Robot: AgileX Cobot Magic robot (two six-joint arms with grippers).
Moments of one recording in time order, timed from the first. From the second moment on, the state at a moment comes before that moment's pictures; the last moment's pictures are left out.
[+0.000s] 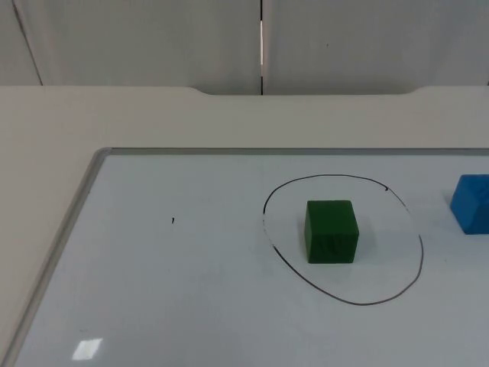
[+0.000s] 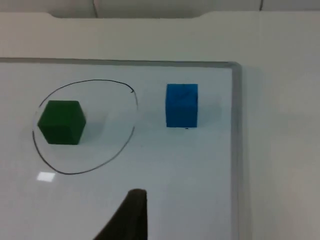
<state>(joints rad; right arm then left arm) 0.10 0.02 -0.51 -0.01 1.08 0.08 -0.42 0.05 -0.50 0.01 1.08 -0.01</state>
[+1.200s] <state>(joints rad) 0.10 0.94 -0.95 -0.18 0.93 0.17 -0.42 0.00 -0.50 0.01 1.08 -0.01</state>
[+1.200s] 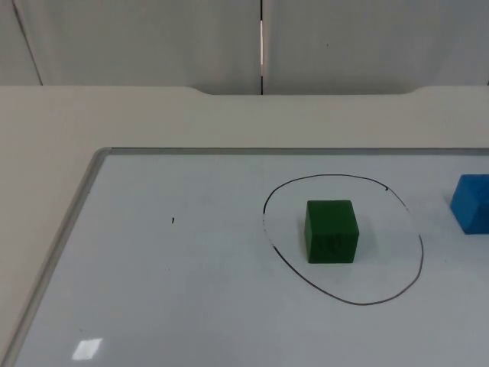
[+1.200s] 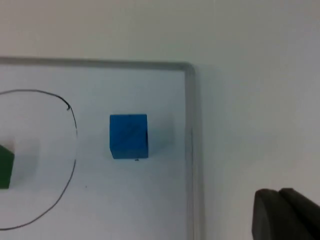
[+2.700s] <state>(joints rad) 0.00 1.87 -1.09 0.01 0.53 -0.04 -0.42 0.00 -0.50 0.01 1.08 -0.01</state>
